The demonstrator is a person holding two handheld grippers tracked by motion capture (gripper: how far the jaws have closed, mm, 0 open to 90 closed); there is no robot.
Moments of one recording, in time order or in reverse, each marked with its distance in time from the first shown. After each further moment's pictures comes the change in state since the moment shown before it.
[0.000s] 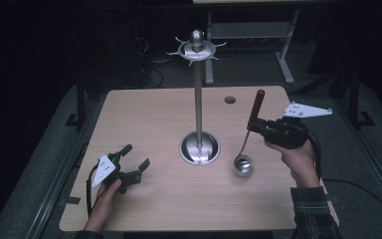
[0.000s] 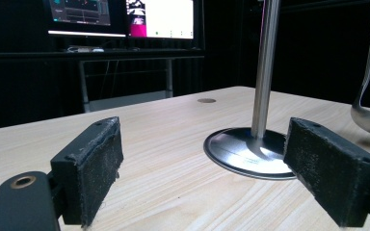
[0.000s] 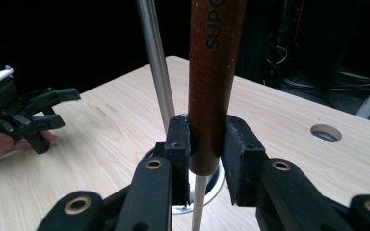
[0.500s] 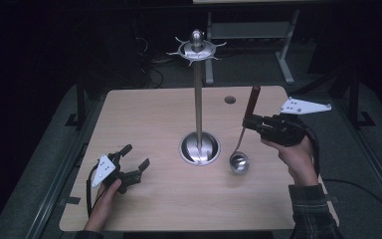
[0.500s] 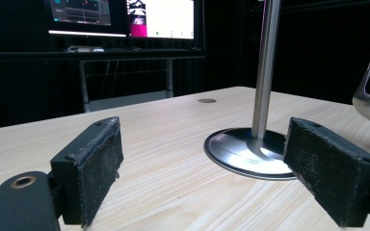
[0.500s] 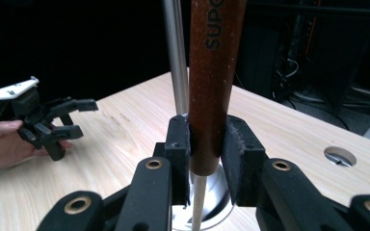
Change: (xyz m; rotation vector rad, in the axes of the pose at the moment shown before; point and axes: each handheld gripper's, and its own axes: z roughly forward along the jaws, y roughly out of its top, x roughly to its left) left arm 0.000 0.000 0.000 -0.004 0.001 -0.007; right arm 0.014 0.019 -0.001 -0.029 0.041 -0.039
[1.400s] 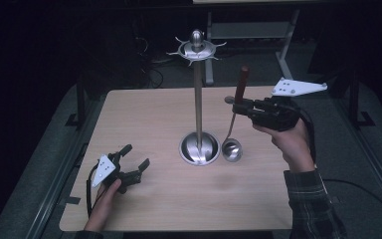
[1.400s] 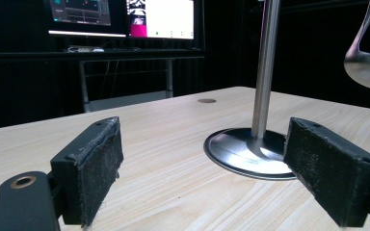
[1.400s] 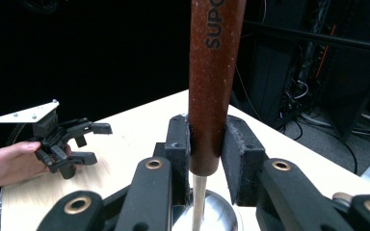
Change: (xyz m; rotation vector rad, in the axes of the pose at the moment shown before) left arm 0.000 0.000 0.000 0.003 -0.001 0.002; right arm 0.017 0.052 0.010 -0.026 0.042 -0.081
